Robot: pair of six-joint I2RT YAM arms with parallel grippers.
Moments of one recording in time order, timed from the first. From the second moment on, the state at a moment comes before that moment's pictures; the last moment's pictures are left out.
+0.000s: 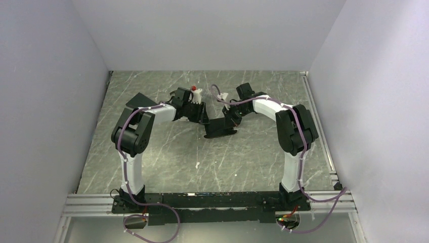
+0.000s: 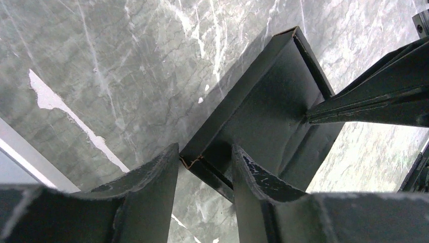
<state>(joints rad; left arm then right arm) -0.43 2.01 1.23 -0.02 0.53 -0.23 0.38 1.99 1.37 -0.55 -0.70 -0.58</state>
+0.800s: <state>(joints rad) -0.39 1.86 0.96 0.19 0.60 -0.45 0.38 2.00 1.39 -0.57 -0.69 -0.51</state>
